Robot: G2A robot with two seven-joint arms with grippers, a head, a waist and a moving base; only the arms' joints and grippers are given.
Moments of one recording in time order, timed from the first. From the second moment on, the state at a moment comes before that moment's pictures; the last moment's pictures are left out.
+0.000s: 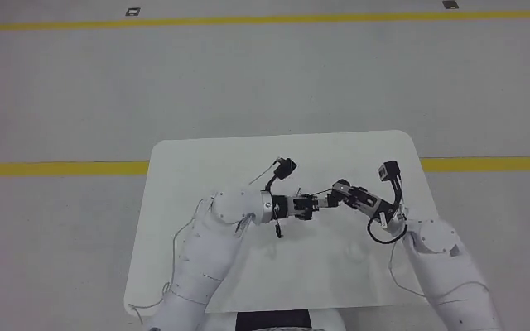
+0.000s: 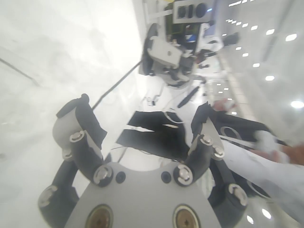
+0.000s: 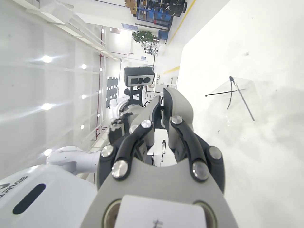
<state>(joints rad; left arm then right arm) 1.29 -1.63 -1.23 -1.47 0.26 -0.02 -1.13 -1.55 -1.08 1.46 -1.52 0.31 -0.34 0.87</state>
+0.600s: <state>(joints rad) 1.29 -1.62 -1.23 -1.39 0.00 -0.08 -1.07 -1.58 -1.12 1.49 -1.57 0.31 -0.34 0.88</state>
